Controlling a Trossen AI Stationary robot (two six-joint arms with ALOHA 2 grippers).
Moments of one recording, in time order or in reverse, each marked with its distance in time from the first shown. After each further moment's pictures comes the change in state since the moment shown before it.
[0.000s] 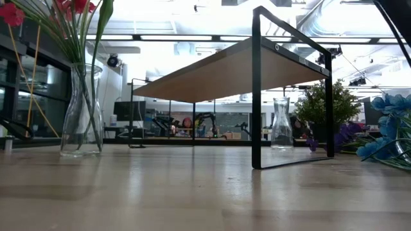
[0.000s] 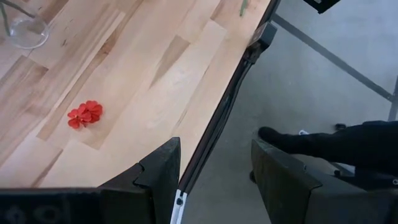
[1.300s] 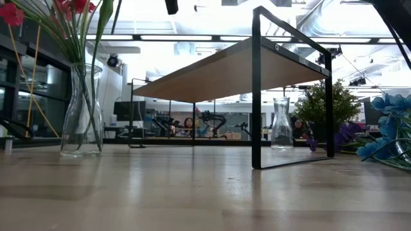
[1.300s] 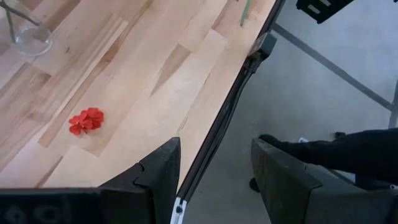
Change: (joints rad) left arm 0.000 0.000 0.000 -0.010 -0.034 -0.013; right arm -0.066 0.002 -0.003 -0.061 0.000 0.164
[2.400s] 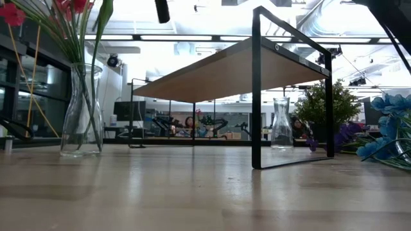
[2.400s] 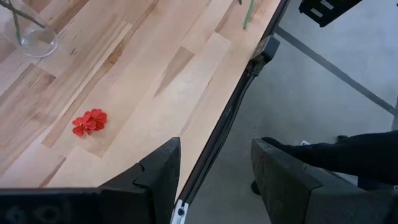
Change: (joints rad) left arm 0.000 0.000 0.001 -0.015 -0.005 -0.015; right arm 0.013 0.058 0.001 0.075 -0.030 0.143
